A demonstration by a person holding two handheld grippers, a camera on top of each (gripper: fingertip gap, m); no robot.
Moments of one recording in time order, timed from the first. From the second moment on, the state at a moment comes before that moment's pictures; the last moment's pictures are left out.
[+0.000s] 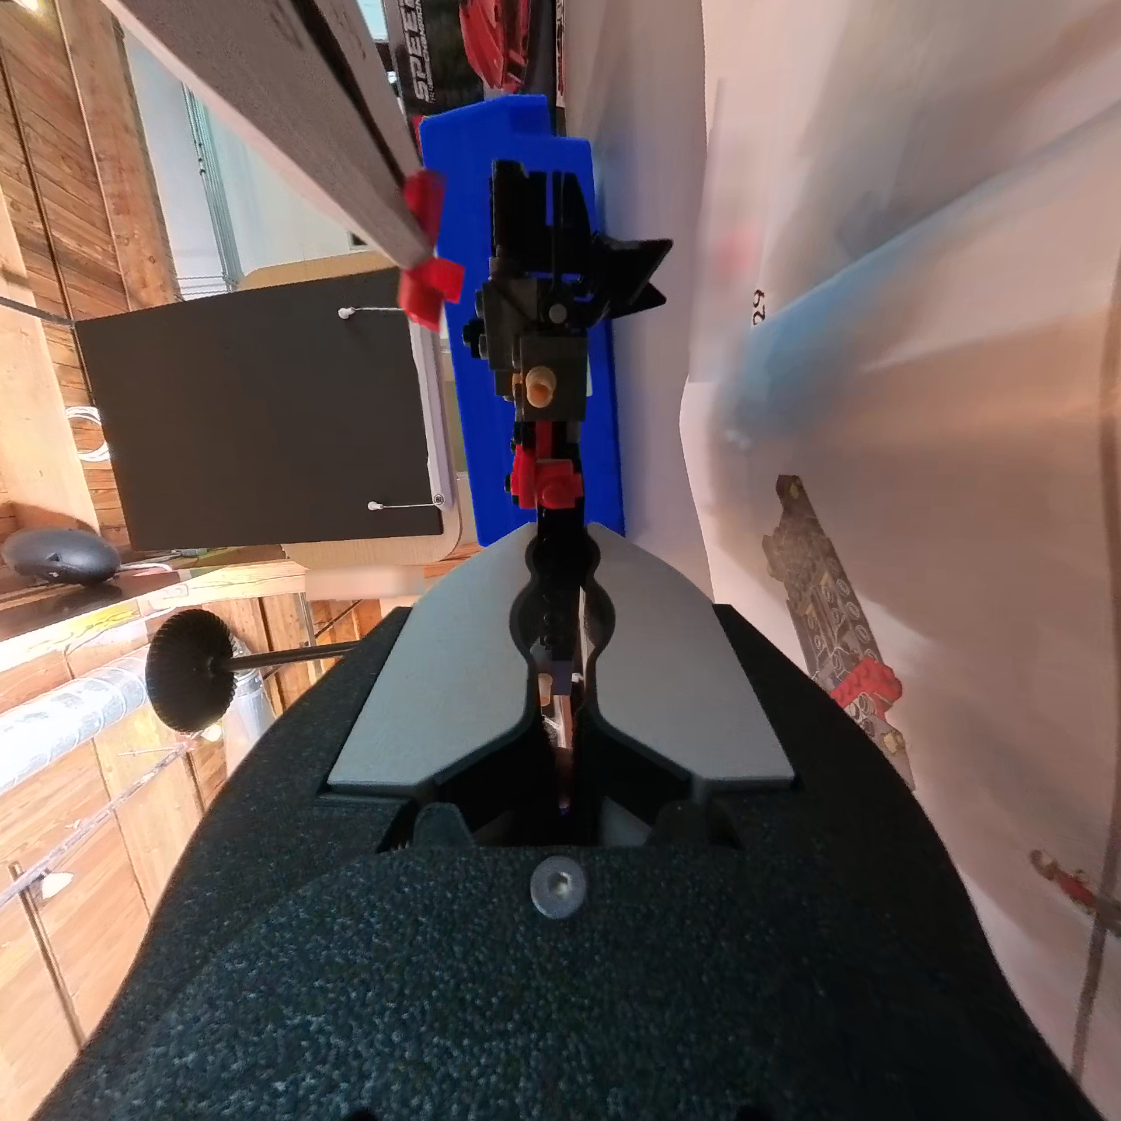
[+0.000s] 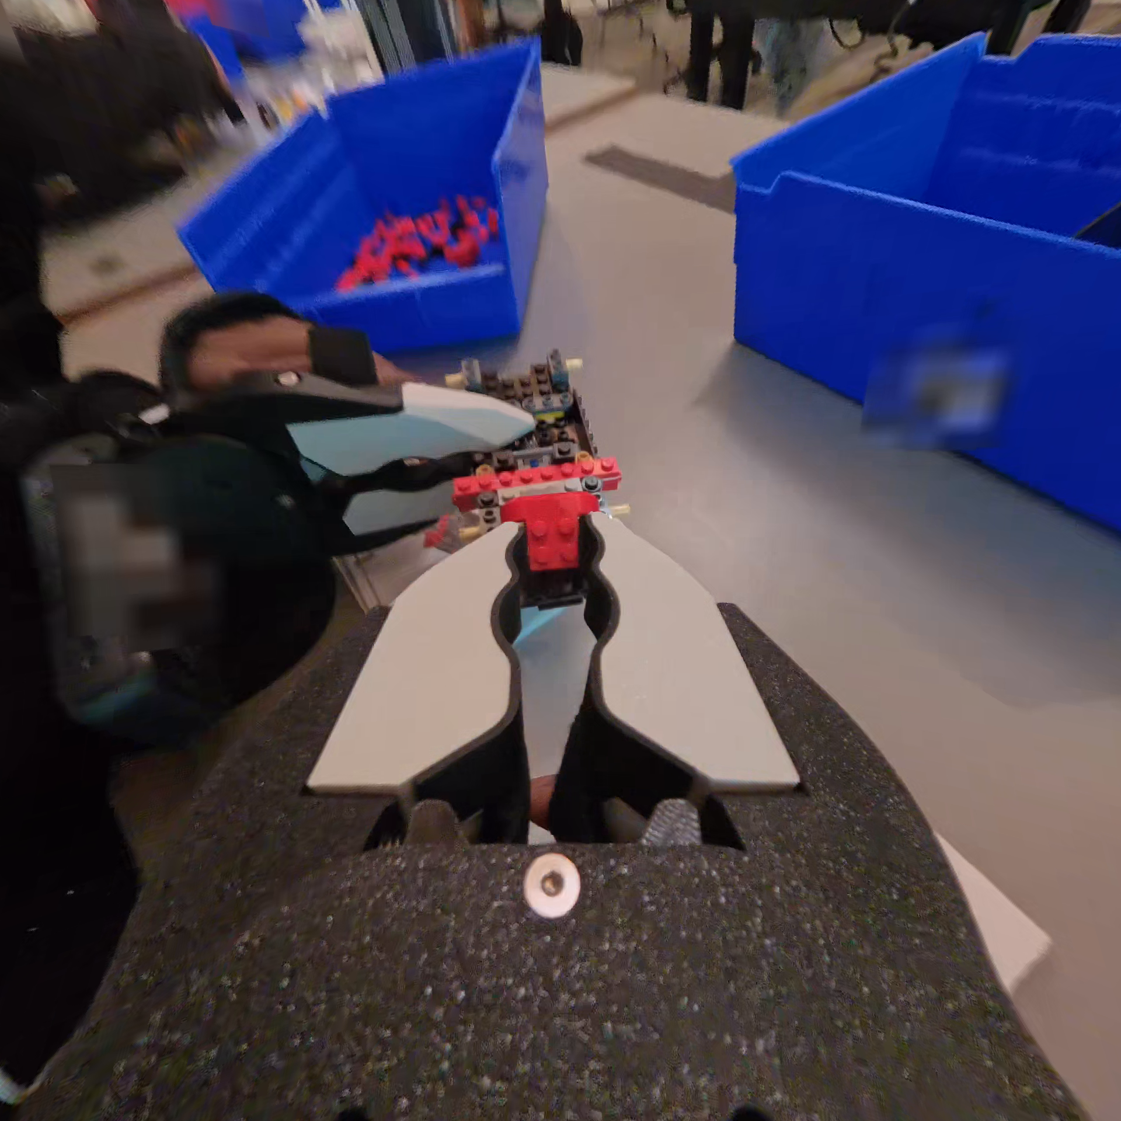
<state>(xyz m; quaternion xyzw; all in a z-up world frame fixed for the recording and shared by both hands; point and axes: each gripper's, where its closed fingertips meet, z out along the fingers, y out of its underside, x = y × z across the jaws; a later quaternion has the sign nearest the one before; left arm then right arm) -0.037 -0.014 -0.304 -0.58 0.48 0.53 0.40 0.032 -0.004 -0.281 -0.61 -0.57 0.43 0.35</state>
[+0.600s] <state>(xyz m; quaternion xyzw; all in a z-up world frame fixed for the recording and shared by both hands) -0.030 -0.015 -0.301 -0.55 0.49 0.54 0.40 0.029 -0.011 -0.287 -0.61 -0.62 0.37 0.32</state>
